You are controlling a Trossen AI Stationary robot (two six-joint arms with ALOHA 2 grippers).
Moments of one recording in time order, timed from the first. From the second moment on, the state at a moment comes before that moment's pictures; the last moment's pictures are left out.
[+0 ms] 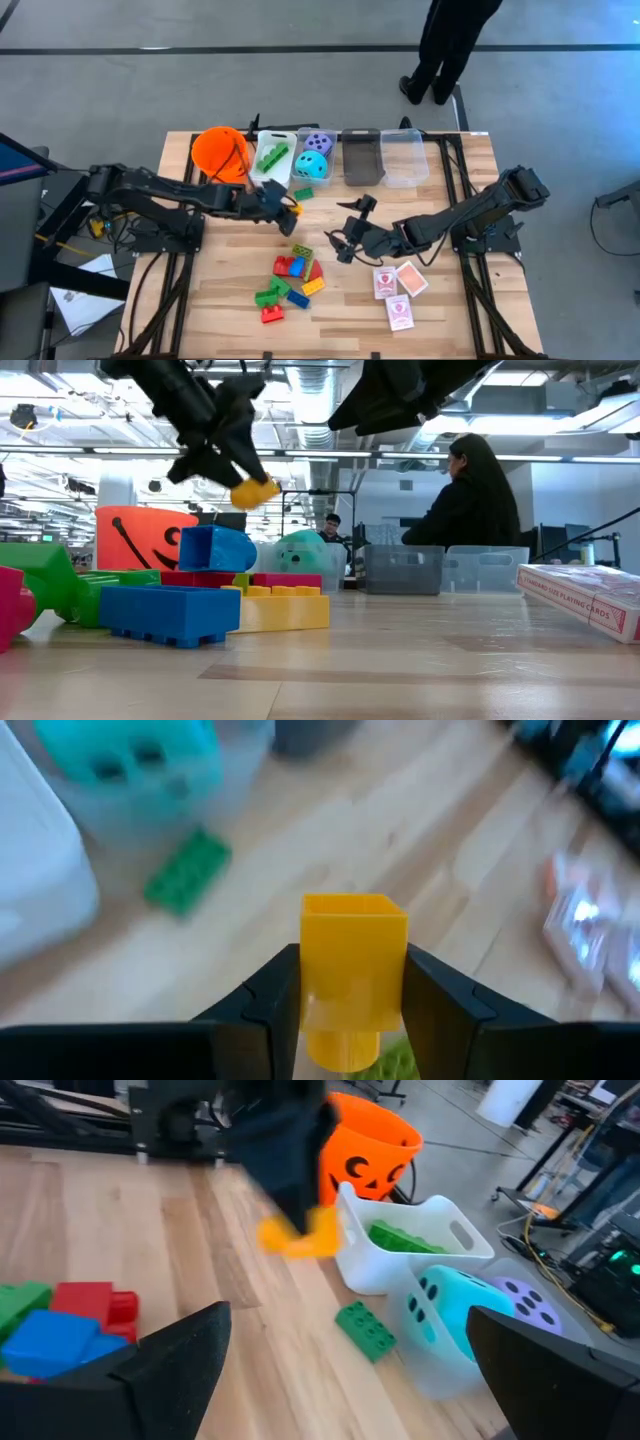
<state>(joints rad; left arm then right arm) -0.04 1.30 0.83 -0.31 -0.34 -0.79 0.35 1.58 0.98 0.08 0.81 0.08</state>
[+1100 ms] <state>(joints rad) 0.29 1.16 0.84 -0.25 -0.62 -0.40 0.30 1.58 0.98 0.07 0.81 0.12</state>
